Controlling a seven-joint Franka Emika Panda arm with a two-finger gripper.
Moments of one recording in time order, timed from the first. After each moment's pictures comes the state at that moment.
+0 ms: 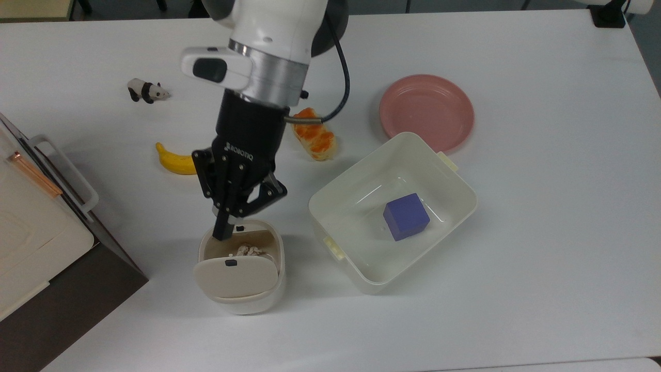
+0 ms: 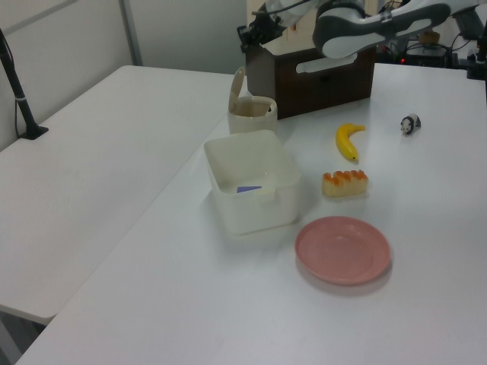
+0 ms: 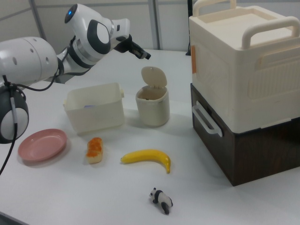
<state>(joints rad) -0.14 0.53 0.21 -1.27 -0.73 2.51 1.08</state>
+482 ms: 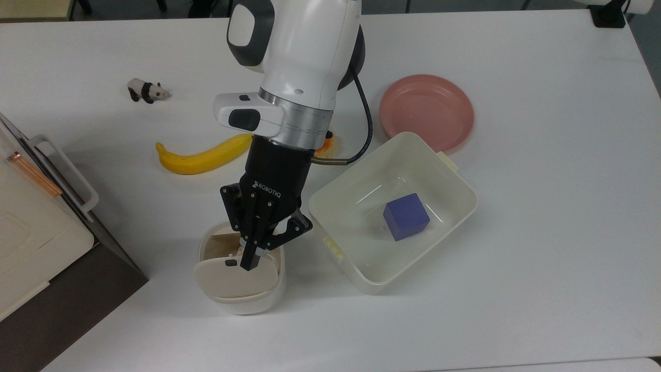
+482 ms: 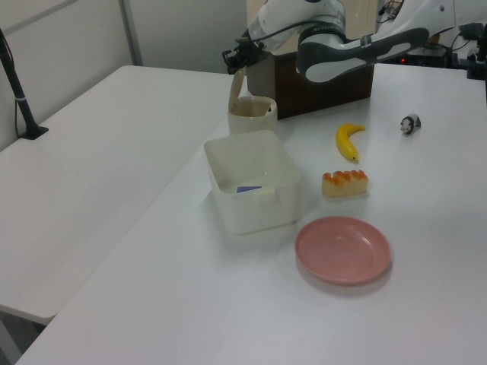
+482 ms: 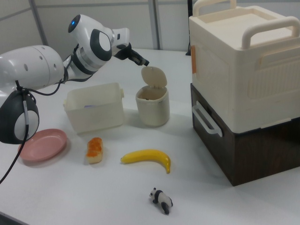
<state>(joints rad) -0.05 0.65 0.15 -1.16 -0.73 2.51 1.08</state>
